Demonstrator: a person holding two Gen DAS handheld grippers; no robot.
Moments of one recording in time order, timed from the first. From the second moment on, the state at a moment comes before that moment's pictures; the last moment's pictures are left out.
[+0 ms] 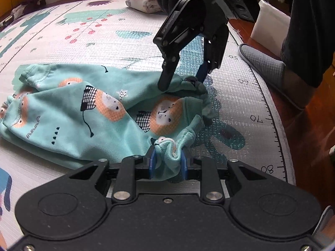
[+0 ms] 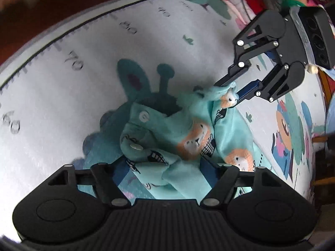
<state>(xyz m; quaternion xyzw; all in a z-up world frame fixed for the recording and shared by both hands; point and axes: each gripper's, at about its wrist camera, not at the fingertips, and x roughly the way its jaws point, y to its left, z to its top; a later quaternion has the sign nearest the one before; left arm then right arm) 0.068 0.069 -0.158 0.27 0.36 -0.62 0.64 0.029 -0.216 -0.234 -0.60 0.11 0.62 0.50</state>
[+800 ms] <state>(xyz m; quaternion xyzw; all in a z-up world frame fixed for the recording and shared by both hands) 0.025 0.089 -0.127 0.31 0.29 -0.69 0.59 0.003 -0.228 -0.205 -0.42 0.22 0.58 0.66</state>
